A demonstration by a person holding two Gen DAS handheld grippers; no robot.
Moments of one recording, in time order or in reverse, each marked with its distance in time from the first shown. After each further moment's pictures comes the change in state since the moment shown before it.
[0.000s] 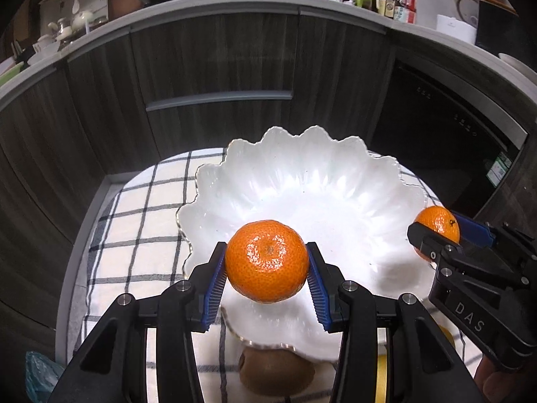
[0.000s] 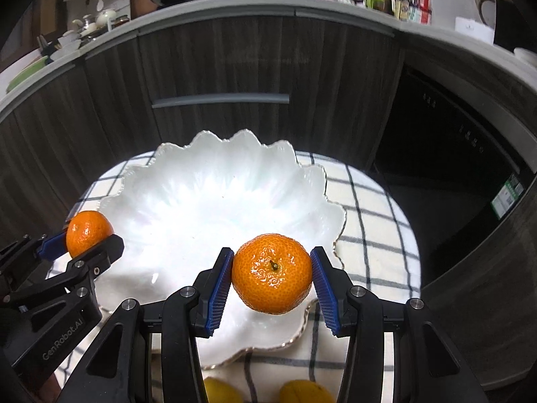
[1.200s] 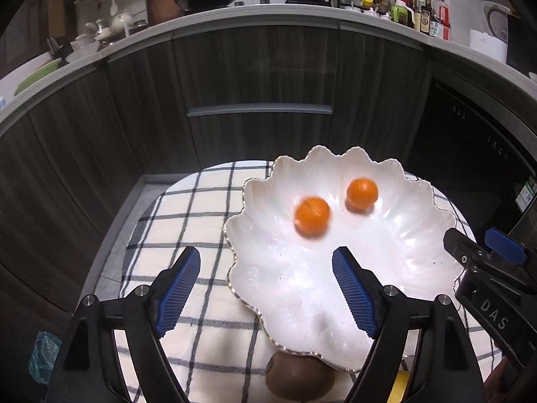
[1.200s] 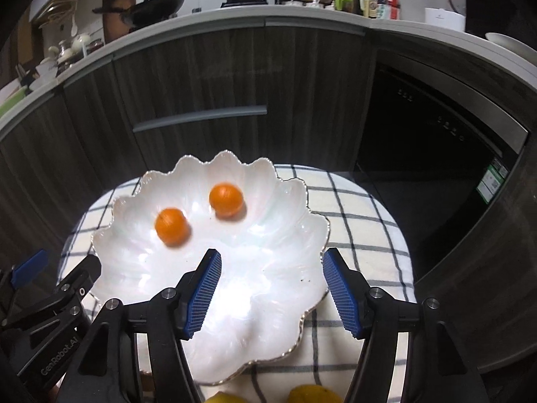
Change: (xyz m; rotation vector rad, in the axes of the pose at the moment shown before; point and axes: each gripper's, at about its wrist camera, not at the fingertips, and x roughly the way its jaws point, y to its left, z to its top) left arm -0.024 0.012 0.005 -0.081 -0.049 0.156; right arm -0.020 -0.008 0.008 0.114 -0.058 -0.056
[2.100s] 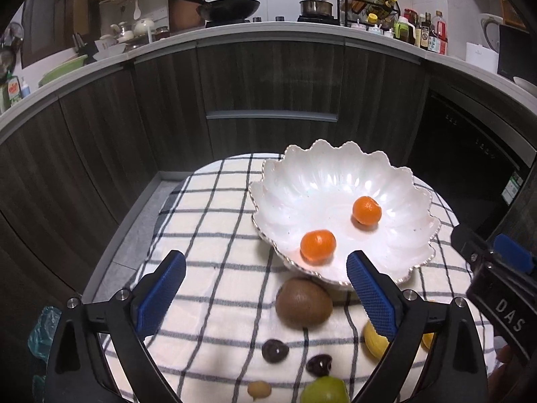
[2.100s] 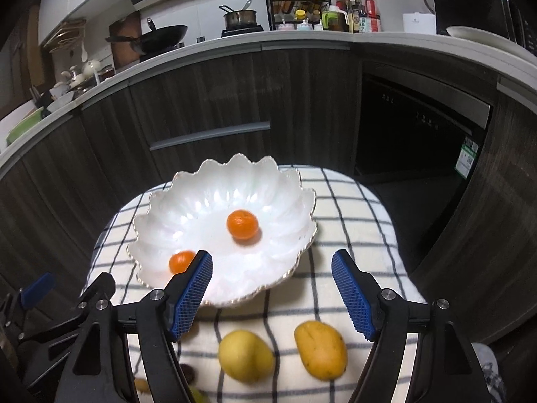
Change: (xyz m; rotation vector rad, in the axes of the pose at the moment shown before) left arm -0.077 0.009 -0.059 -0.041 -0.051 0.021; right arm -0.078 -0.009 -0.055 0.059 -0.081 0.056
